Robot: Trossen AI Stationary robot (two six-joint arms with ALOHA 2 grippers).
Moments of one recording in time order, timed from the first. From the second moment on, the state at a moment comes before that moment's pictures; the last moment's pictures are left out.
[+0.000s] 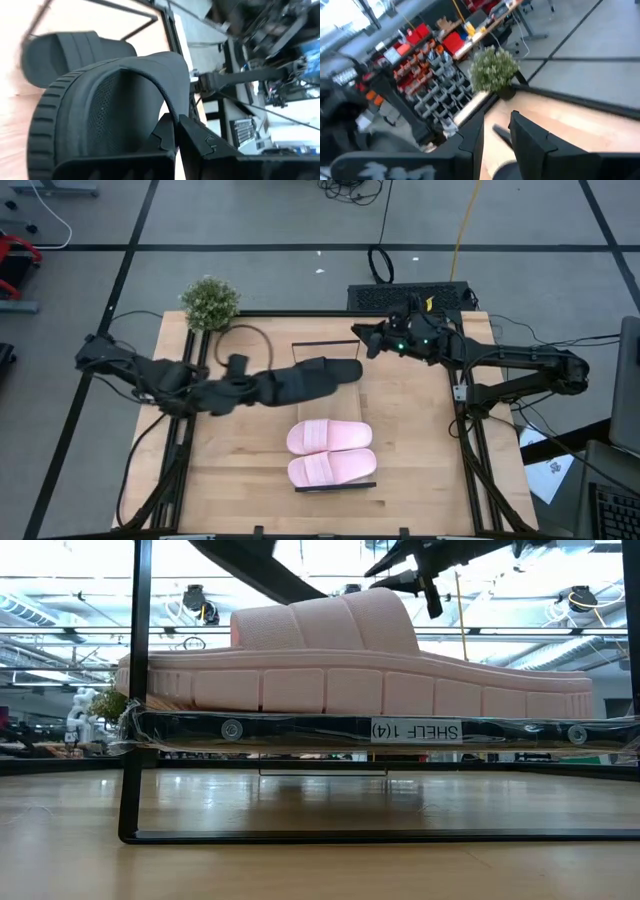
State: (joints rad) left arm -0.36 1.19 1.21 -0.64 -0.63 -1.54; right arm -0.24 1.15 0.89 0.12 0.21 0.69
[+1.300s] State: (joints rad) left arm -0.15 1.57 1.21 -0.37 -0.31 -1.69; right arm -0.33 0.80 0.89 0.00 0.21 0.37
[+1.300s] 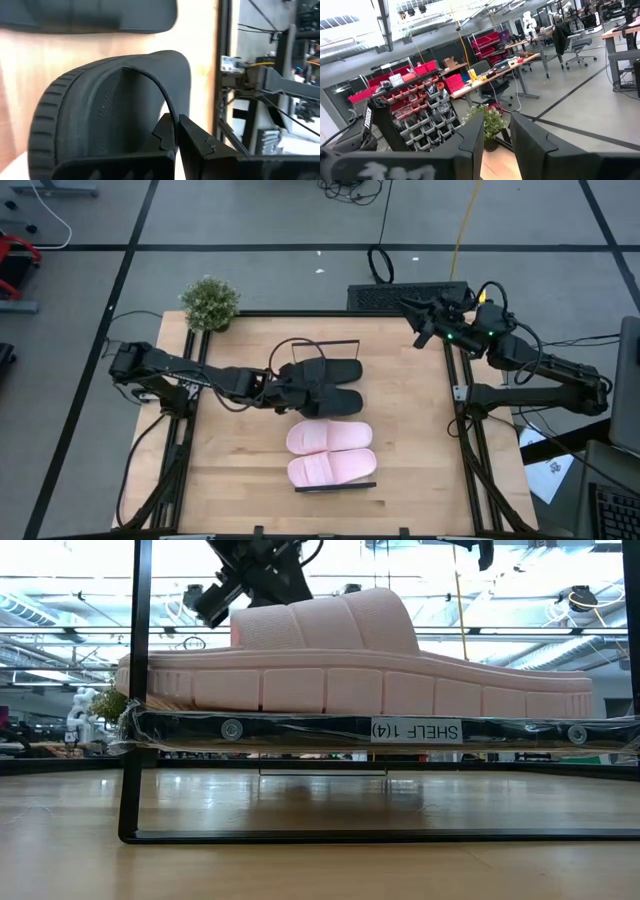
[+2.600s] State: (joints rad) left arm -0.08 1.63 1.21 -0.52 -0.16 -1.69; right arm -0.33 0.80 0.89 0.01 0.21 0.35
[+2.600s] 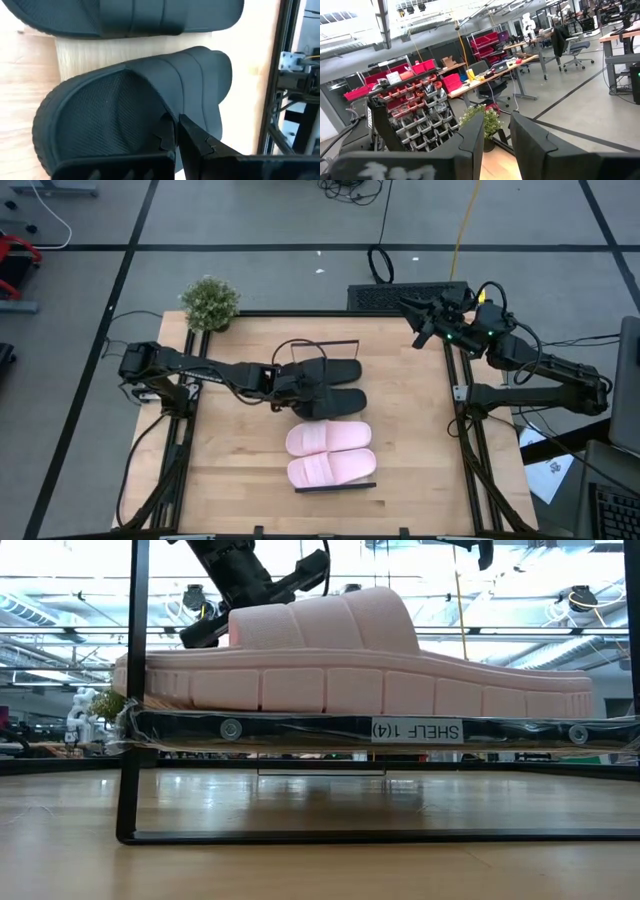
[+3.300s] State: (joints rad) left arm -0.01 1.63 1.21 -0.60 -0.12 -1.56; right arm -0.33 0.80 0.89 0.01 0.21 0.35
